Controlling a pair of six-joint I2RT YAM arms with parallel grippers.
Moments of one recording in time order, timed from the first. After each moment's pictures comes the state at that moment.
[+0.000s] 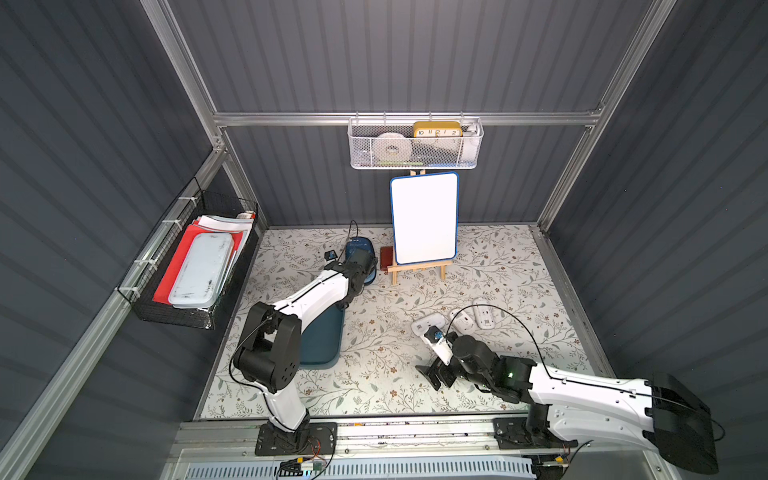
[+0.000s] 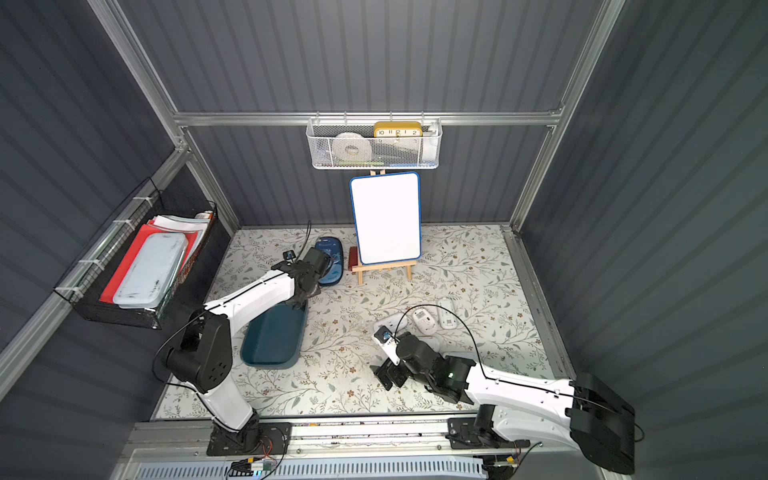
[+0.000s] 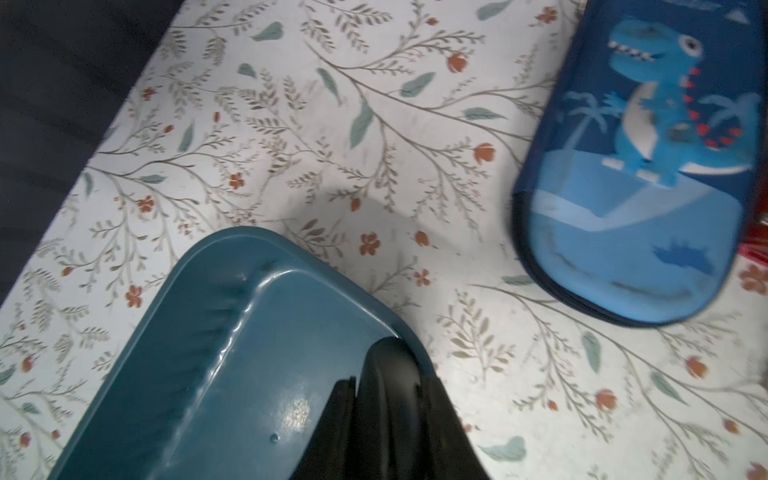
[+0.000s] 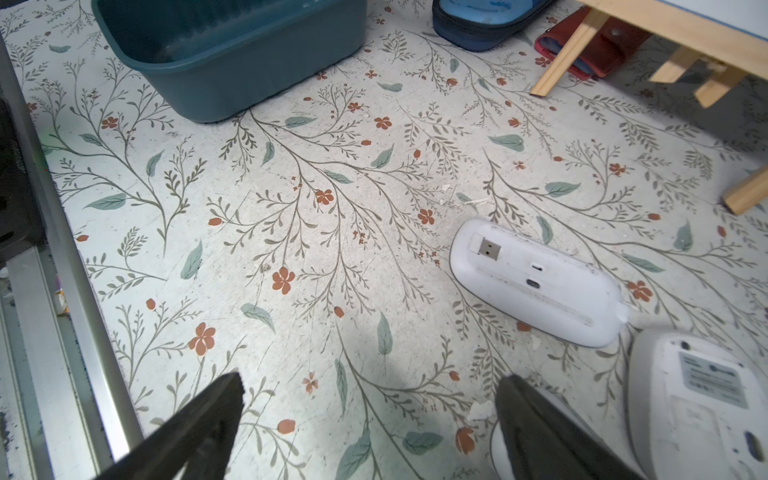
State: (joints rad) left arm -0.50 1.76 1.30 -0.77 -0.55 -0.76; right arm 1.04 1.05 0.44 -0.04 0.13 0.09
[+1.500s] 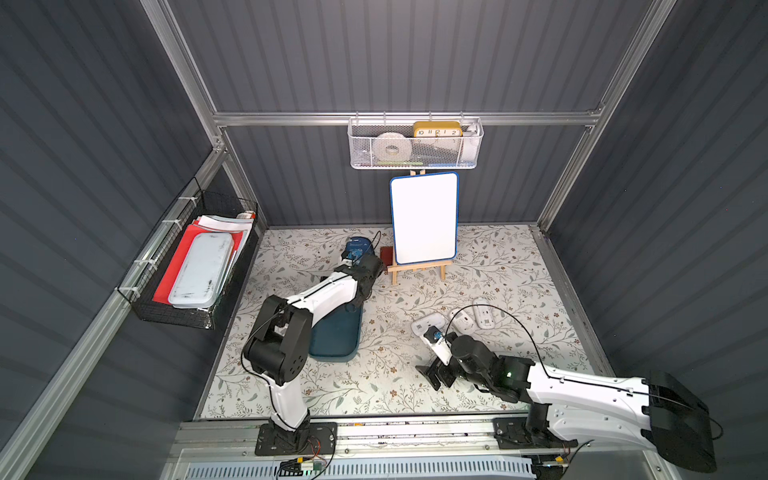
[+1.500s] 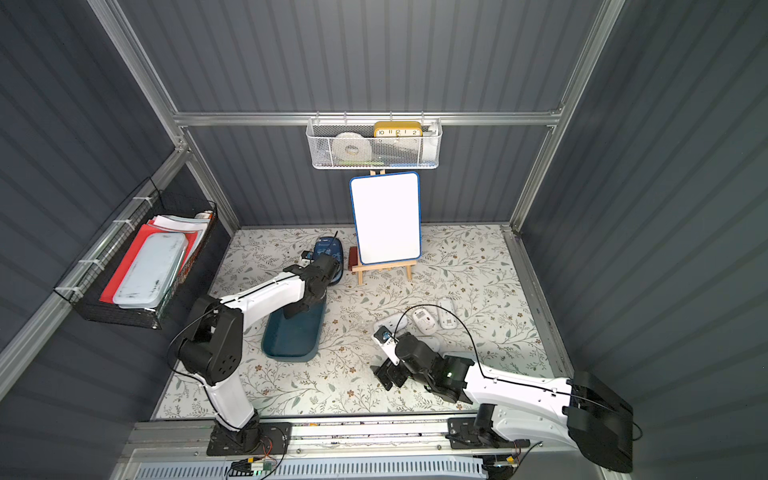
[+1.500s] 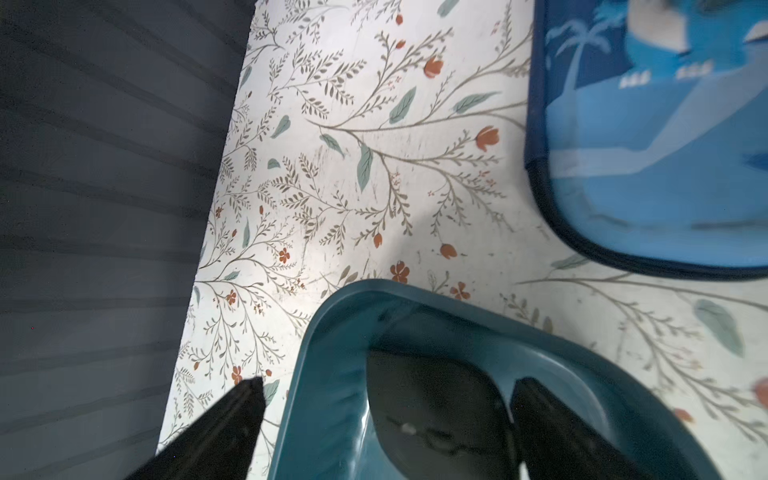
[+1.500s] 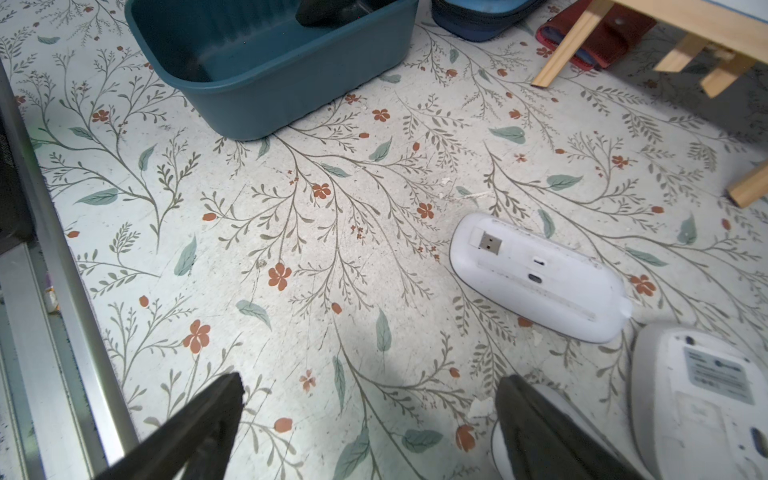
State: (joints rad) left arm -0.52 1.79 1.28 -0.74 -0.72 -0.41; right arm 1.04 1.07 0.45 -0.04 0.14 0.10
